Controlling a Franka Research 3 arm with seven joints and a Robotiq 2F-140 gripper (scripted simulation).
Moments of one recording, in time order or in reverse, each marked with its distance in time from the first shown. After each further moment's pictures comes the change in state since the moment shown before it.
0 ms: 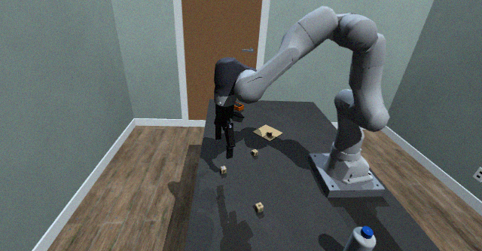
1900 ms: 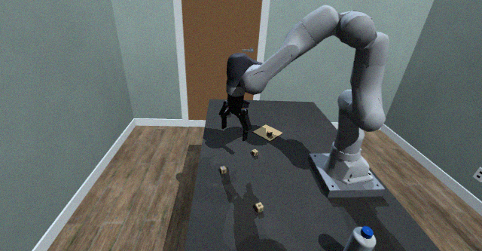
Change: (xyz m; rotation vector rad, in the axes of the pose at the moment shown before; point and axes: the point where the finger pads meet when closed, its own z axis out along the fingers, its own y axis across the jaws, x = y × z) arm 0.094 -0.100 0.004 0.024 0.031 -0.406
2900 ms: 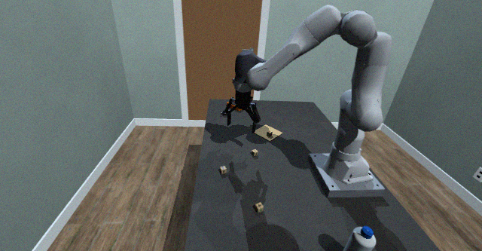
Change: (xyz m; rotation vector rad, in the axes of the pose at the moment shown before) arm 0.071 -0.016 0.005 0.000 0.008 -0.294
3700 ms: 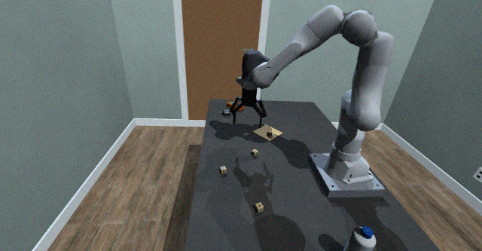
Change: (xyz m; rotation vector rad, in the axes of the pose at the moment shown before) arm 0.053 0.012 0.005 -0.003 0.002 -0.235
